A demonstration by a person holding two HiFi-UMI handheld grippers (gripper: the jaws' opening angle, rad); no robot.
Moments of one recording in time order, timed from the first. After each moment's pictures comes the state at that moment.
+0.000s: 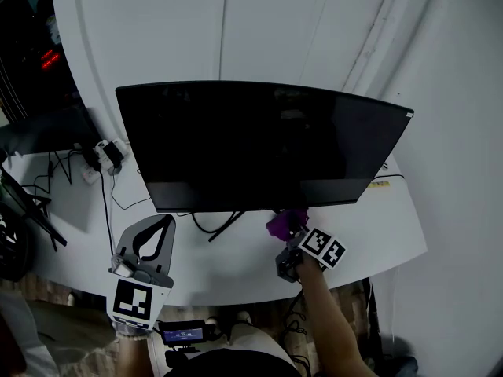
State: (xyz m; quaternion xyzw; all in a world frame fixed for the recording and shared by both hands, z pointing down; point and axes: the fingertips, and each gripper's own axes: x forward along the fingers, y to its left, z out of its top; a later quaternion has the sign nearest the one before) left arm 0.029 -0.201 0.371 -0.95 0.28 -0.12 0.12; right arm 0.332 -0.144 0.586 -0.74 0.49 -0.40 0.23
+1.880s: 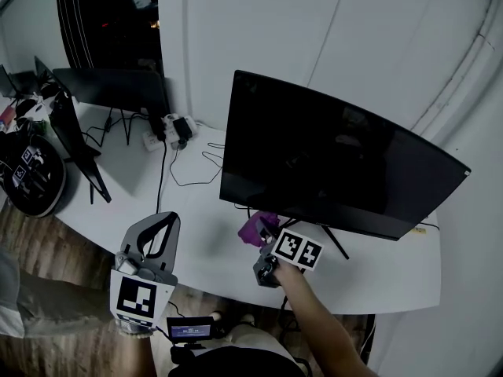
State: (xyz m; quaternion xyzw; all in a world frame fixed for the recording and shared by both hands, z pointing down) left arm -0.116 -0.209 0.369 -0.89 0.43 -0.12 0.09; right arm 0.089 -0.255 0.585 -0.58 0.68 -0.45 0.09
